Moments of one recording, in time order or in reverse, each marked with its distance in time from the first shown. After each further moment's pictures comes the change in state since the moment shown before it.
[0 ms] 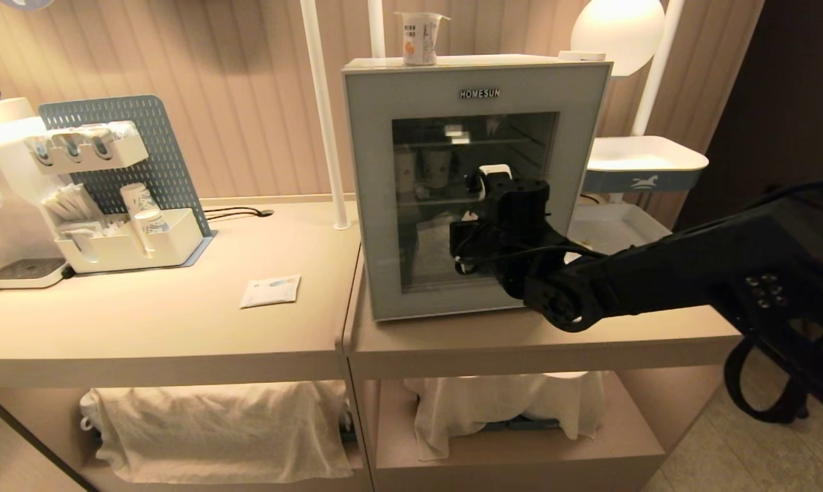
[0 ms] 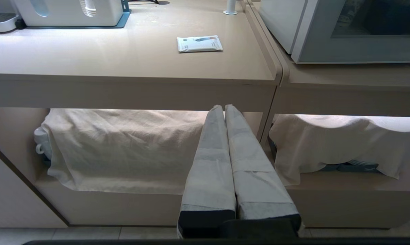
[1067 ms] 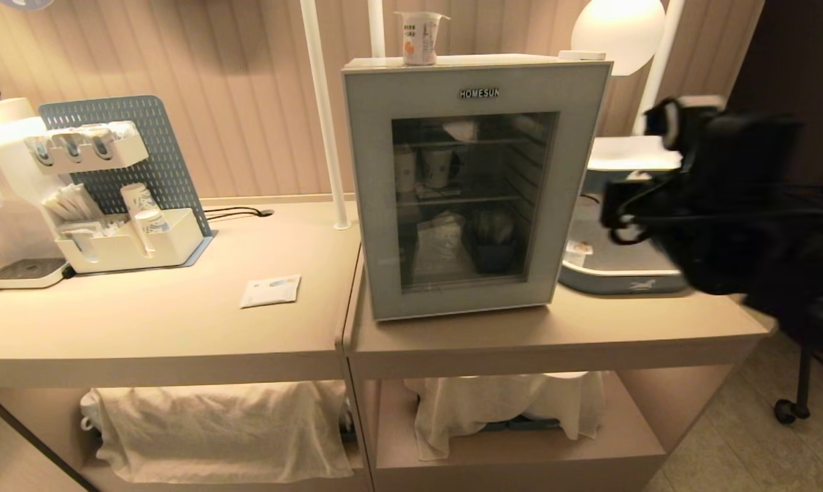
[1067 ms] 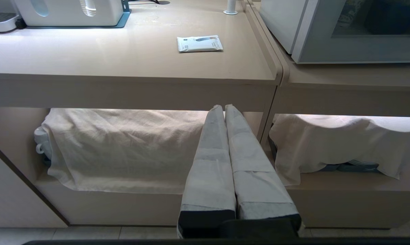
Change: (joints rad) left arm 0.000 0.000 0.000 0.000 0.000 0.000; right arm -0.138 -0.609 0.517 0.004 -0.306 -0.083
